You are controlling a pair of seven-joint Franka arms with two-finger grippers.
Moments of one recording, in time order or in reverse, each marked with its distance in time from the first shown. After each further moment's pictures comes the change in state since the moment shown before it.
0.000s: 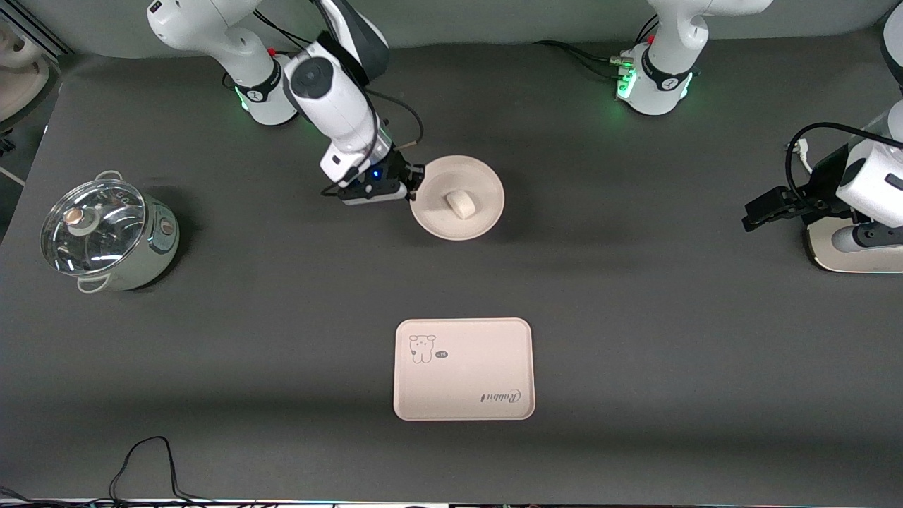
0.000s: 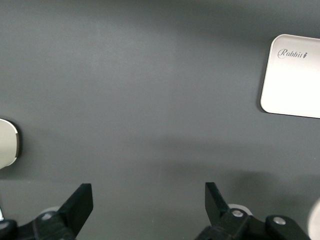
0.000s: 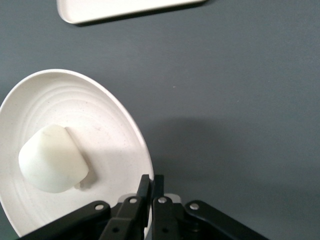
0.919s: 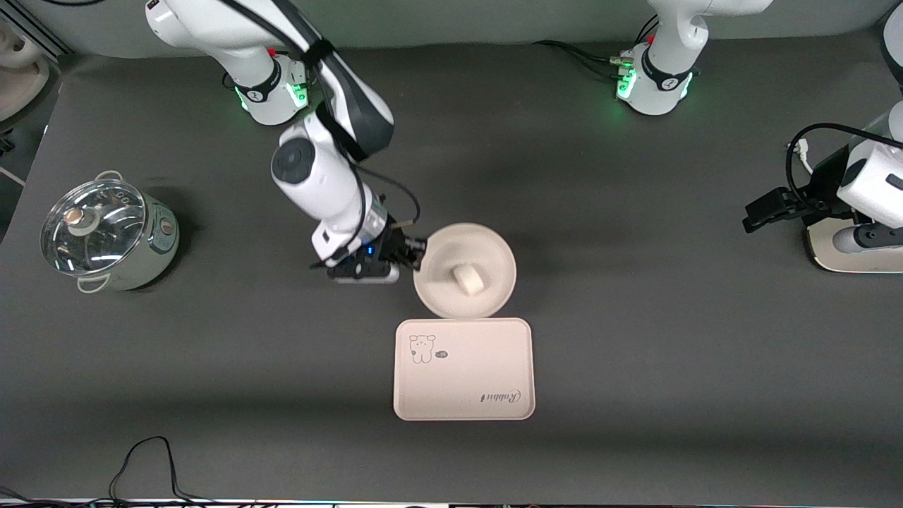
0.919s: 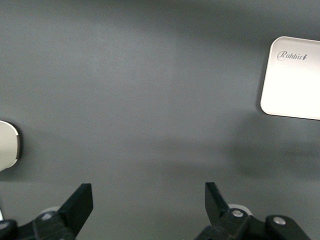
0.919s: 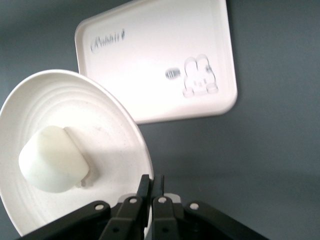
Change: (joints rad) left arm 0.000 0.003 0.000 0.004 0.011 0.006 0.001; right arm -0.151 0.421 -0.024 0.521 0.031 -0.040 -0.077
